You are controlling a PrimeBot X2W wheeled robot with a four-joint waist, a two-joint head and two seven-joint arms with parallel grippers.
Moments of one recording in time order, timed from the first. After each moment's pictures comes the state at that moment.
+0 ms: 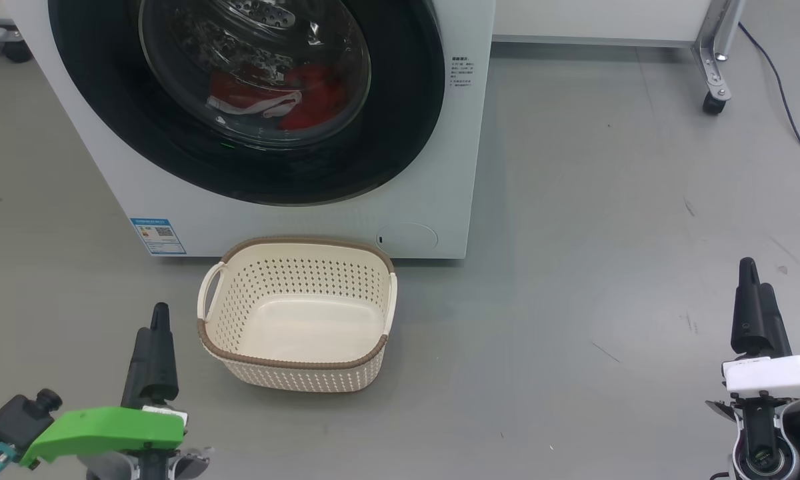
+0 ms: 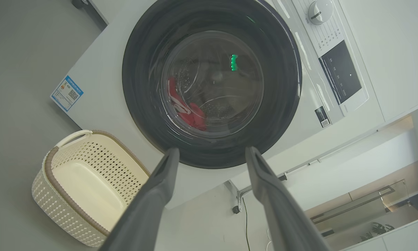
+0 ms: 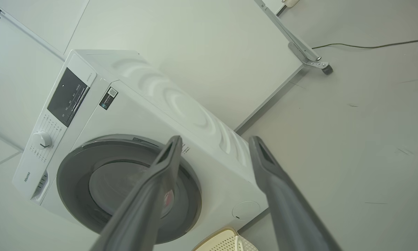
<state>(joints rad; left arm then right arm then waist) -0.02 0.02 -0.04 0.13 -1.22 -0.12 -0.11 0.01 -0.06 -0.09 0.05 1.03 0.12 -0.10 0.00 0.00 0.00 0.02</state>
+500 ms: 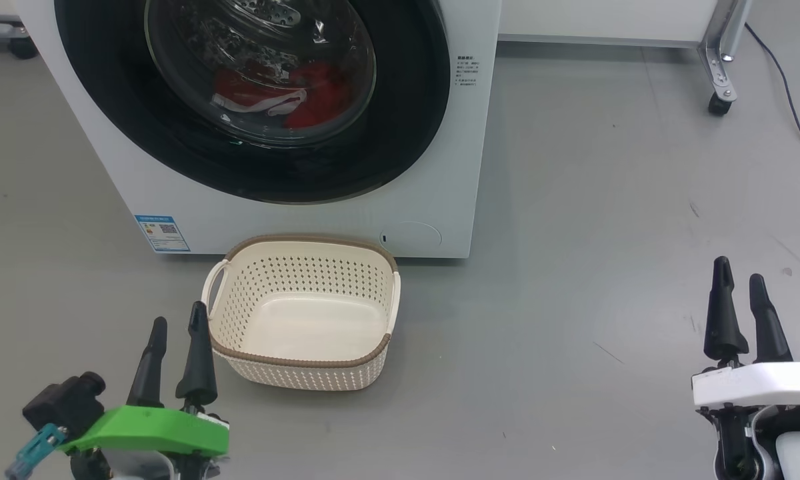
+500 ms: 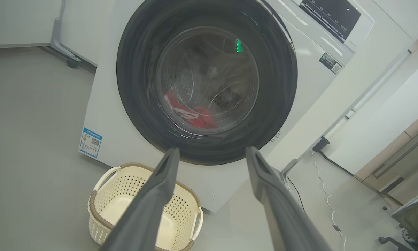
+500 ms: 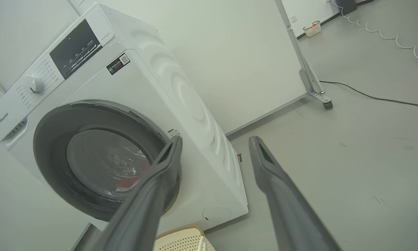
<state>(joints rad) -0.02 0.03 -0.10 0.12 -0.81 -0.10 -0.16 0.03 -0.08 -0.03 0.02 0.76 0.12 -0.15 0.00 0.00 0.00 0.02</state>
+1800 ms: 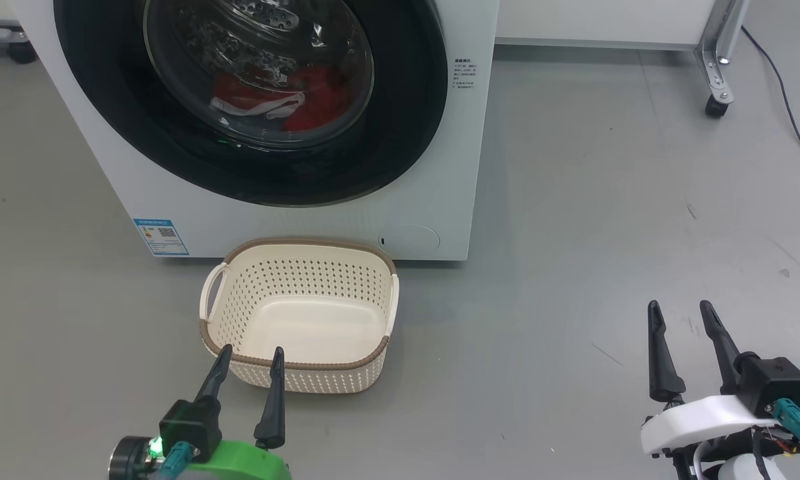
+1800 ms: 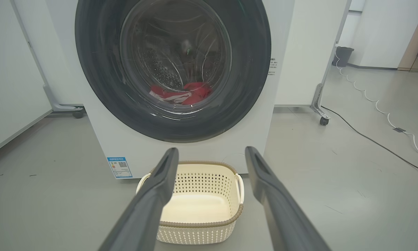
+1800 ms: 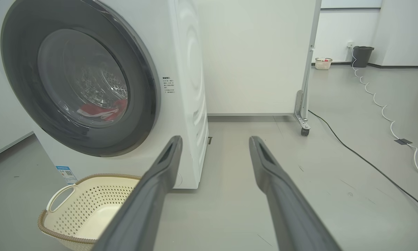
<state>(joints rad) -0.02 0.04 -0.30 0.25 -0.33 0.06 -0.25 0.05 -0.10 0.08 0.14 0.29 0.00 -0.23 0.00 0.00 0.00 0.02</state>
